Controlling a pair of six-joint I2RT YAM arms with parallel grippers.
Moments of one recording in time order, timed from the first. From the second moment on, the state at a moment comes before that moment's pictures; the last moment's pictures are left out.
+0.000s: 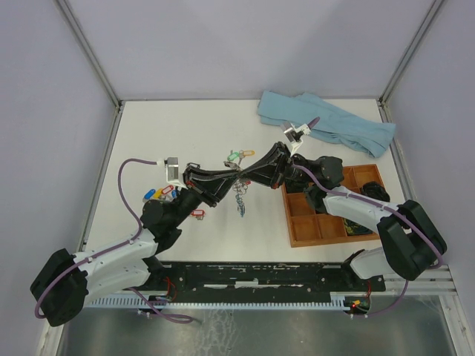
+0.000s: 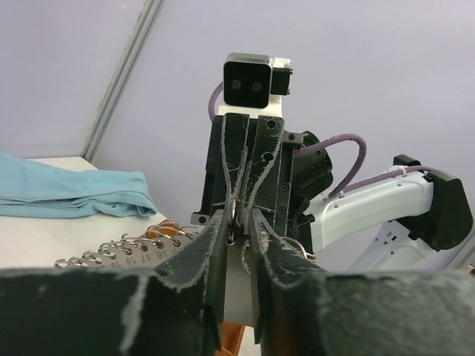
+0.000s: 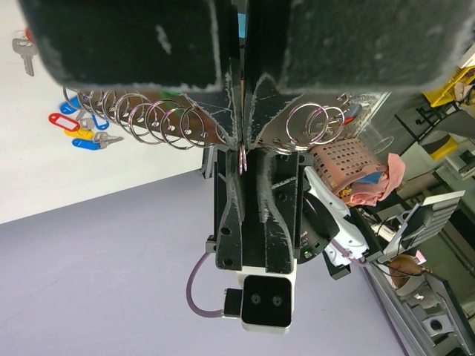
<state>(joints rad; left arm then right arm) -0.79 0.94 0.34 1.15 0.14 -0.67 0.61 1.41 0.70 1.29 -0.89 0.90</state>
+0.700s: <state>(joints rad) -0.79 0.89 0.41 0.93 0.20 -0.57 0.60 1.36 0.73 1.09 -0.95 0.75</state>
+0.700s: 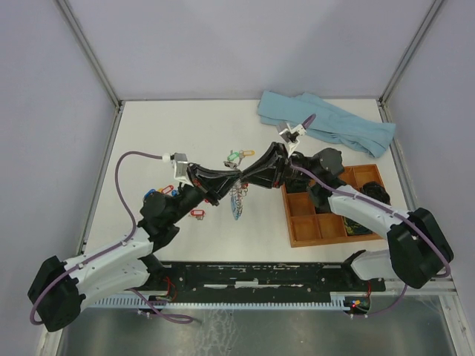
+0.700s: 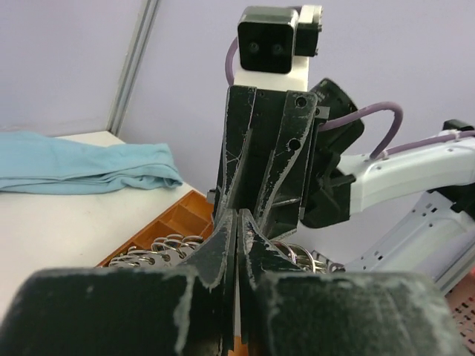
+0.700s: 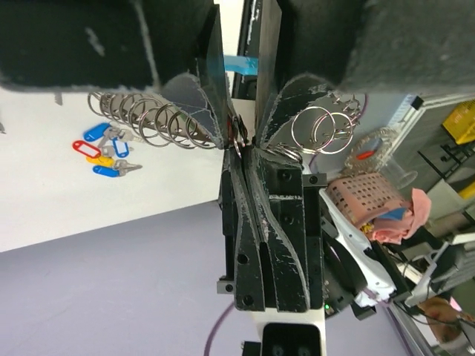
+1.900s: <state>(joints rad) -0.78 0.81 0.57 0.36 0.34 -0.35 0.56 1.31 0.91 0.29 -1.17 0.19</state>
